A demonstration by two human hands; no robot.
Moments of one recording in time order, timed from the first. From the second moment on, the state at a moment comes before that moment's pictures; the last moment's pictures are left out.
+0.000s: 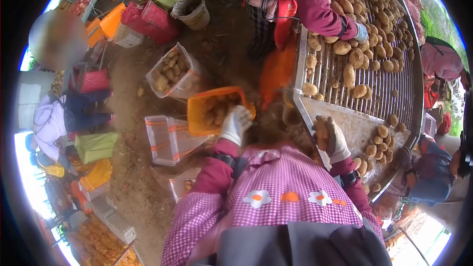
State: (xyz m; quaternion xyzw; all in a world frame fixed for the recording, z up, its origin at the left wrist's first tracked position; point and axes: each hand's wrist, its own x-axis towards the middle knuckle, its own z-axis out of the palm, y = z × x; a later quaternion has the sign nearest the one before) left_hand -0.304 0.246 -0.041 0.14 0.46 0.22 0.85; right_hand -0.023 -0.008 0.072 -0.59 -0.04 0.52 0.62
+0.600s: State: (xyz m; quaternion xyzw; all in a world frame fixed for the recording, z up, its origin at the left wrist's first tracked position) left_hand -0.390 0.319 -0.116 0.09 0.56 0.29 0.77; right_hand -0.039 -0.138 0.108 -0.86 -0.22 0.32 0.33
